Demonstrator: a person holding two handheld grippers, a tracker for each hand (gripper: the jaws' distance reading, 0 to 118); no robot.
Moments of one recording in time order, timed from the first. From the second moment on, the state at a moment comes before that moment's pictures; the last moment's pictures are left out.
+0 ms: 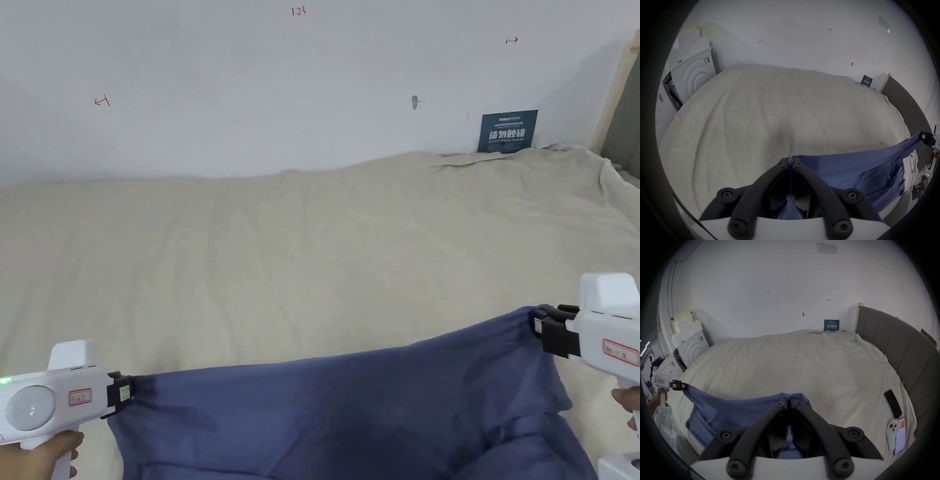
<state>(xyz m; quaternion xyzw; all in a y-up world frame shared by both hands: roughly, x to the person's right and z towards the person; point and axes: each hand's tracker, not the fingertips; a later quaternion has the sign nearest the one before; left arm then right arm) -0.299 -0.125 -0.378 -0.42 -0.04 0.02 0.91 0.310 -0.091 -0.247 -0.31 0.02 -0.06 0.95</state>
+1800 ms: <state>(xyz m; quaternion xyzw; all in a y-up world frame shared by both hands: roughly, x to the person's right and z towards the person) -0.267 -0.072 -0.216 -0.25 -0.05 0.03 0.97 0.225 -0.047 -0.099 -0.19 -0.03 -0.07 0.98</state>
